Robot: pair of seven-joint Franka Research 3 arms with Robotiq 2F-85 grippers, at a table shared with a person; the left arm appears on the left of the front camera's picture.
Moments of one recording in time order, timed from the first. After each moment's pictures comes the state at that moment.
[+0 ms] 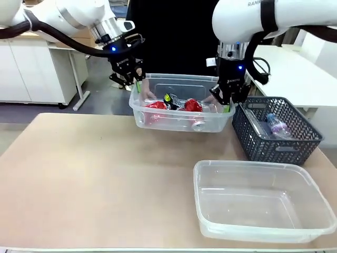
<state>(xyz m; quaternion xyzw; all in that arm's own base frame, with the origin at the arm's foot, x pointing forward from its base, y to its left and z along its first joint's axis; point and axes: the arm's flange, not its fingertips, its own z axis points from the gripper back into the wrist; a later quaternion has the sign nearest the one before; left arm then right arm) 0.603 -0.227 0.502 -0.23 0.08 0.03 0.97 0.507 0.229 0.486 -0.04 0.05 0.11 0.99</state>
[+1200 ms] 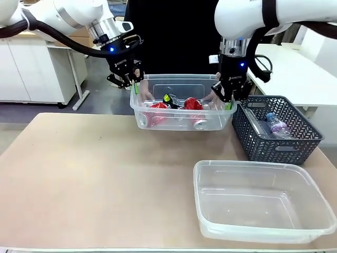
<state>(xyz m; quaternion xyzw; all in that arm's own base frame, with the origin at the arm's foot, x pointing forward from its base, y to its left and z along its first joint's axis) 0.601 -0.227 0.497 -0.22 0.09 0.03 0.97 0.510 0.220 0.494 -0.04 0.05 0.09 0.99</state>
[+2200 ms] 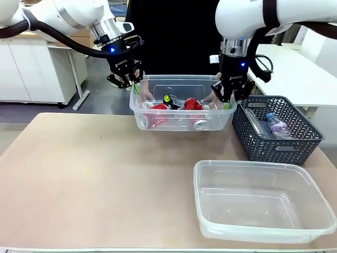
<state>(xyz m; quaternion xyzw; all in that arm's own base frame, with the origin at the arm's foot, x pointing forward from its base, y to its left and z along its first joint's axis) 0.601 -0.229 0.497 -0.22 0.09 0.02 0.97 0.510 0.219 0.494 -0.04 0.05 0.09 0.99</state>
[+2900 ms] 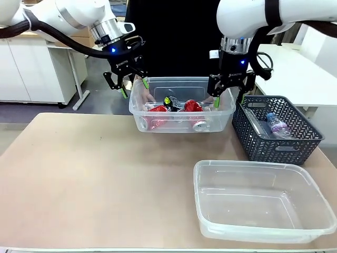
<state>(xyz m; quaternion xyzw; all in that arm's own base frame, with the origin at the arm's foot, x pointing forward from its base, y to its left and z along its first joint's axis) 0.599 -0.230 0.498 -0.22 0.09 0.02 0.97 0.512 0.218 0.506 -0.02 0.01 0.09 1.00</state>
